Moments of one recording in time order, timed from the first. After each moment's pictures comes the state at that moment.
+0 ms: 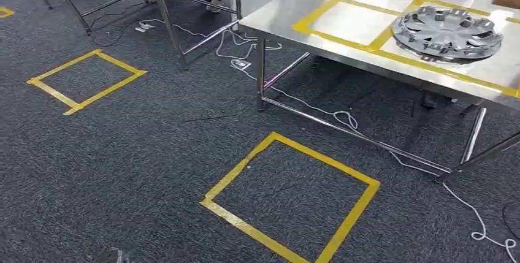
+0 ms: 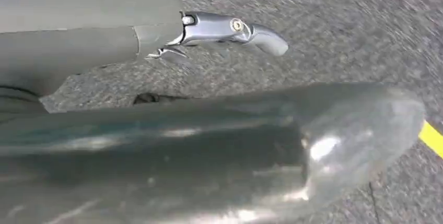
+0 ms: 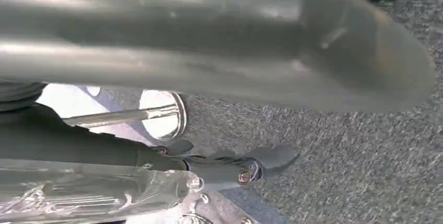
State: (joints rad) left arm -0.03 -0.17 0.84 -0.30 -0.77 0.12 -0.33; right arm -0.04 0.21 -1.17 -0.39 1.19 -0.26 -0.02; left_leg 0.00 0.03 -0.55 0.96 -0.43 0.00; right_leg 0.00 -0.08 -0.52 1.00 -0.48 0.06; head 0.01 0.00
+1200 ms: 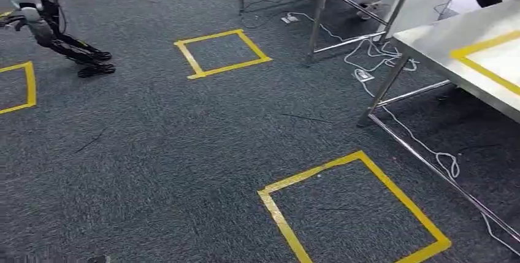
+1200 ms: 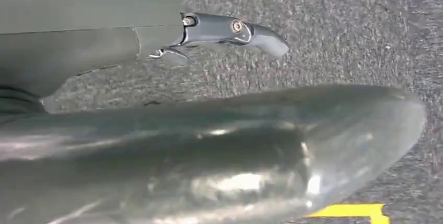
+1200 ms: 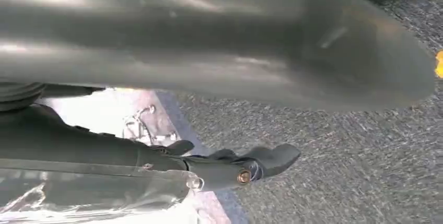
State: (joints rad) left arm -0.01 -0.18 0.92 -0.35 -0.78 0.12 -0.33; right arm -0.04 0.17 -1.13 -0.31 1.26 -0.27 -0.02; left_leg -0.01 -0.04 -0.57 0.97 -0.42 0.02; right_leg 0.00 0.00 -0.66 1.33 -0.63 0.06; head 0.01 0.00
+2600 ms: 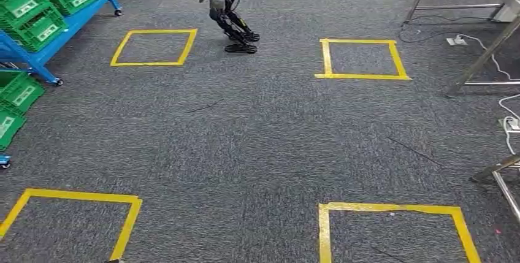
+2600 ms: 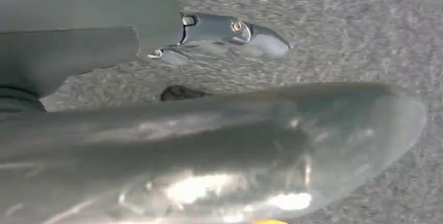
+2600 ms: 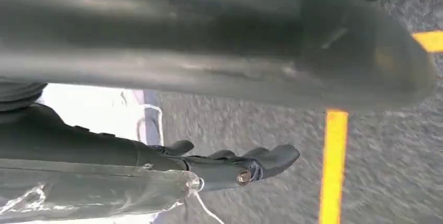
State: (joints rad) left arm 0.00 -0.23 0.98 -0.36 -0.87 0.07 -0.32; right arm -0.05 0.16 -1.07 -0.29 1.35 -0.29 -0.07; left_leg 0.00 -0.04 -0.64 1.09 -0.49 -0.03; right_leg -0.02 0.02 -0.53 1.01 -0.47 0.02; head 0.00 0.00
